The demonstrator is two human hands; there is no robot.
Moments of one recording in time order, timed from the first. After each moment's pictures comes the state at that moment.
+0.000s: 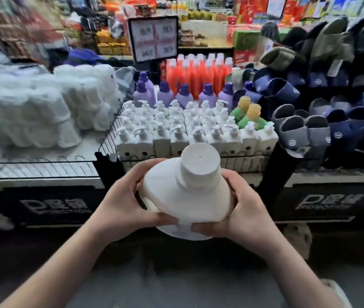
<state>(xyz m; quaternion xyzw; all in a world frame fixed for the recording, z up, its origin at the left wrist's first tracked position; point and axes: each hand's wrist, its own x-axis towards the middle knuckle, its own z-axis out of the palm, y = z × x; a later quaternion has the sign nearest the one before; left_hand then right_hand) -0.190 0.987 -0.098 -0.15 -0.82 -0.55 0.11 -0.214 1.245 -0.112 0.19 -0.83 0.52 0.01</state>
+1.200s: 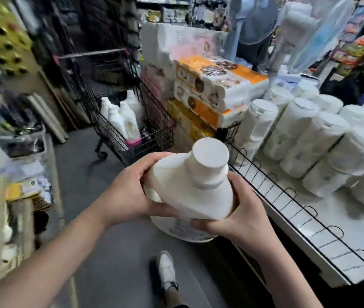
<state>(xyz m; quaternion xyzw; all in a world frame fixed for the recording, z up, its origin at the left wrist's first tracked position) 0.078 0.358 -0.109 0.30 -0.79 -0.44 0.30 -0.144 0.487 -0.130 0.56 -0.66 0.45 -0.22</state>
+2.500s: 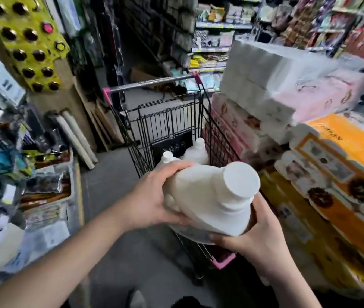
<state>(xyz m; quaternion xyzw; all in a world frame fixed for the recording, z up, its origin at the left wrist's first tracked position) 0.246 -0.338 -0.143 0.33 -0.81 -0.41 0.27 0.019 -0.207 -0.141 0.55 -0.66 0.44 -0.25</state>
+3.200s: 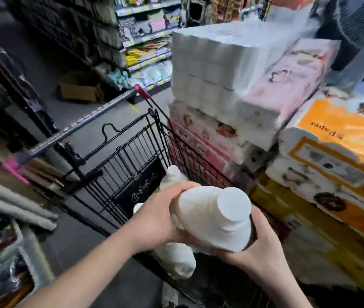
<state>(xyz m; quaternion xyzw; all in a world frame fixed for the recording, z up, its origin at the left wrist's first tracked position) 0.117 -0.565 -0.171 0.25 -0.83 -0.49 0.11 -0.036 -0.378 -0.190 0.36 -0.75 0.50 -0.23</state>
